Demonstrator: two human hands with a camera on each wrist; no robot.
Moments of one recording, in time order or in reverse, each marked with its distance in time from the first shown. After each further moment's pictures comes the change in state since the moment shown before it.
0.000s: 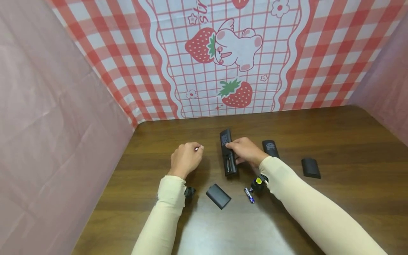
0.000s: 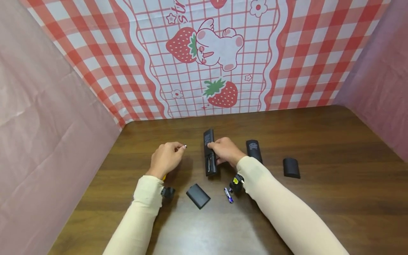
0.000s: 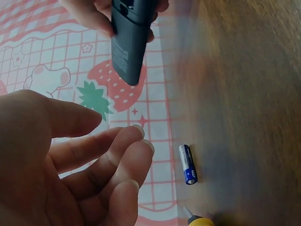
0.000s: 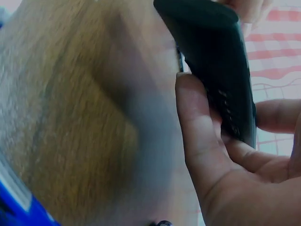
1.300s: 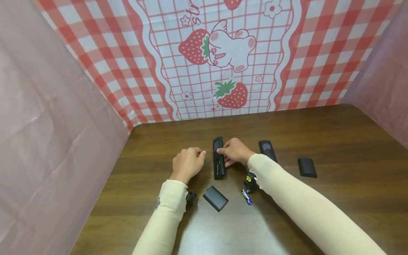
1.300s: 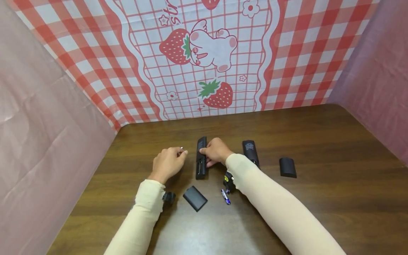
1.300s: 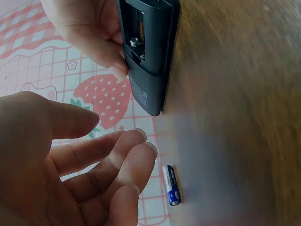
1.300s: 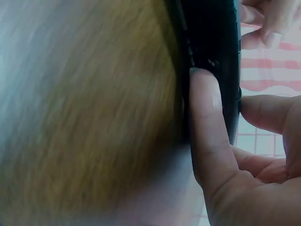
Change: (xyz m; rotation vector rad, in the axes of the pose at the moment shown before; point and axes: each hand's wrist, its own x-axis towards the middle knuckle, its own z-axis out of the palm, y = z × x) left_hand -0.002 0.011 0.018 0.048 -0.061 0.016; right_hand 0.020 0.000 0.012 -0.038 -0.017 0.048
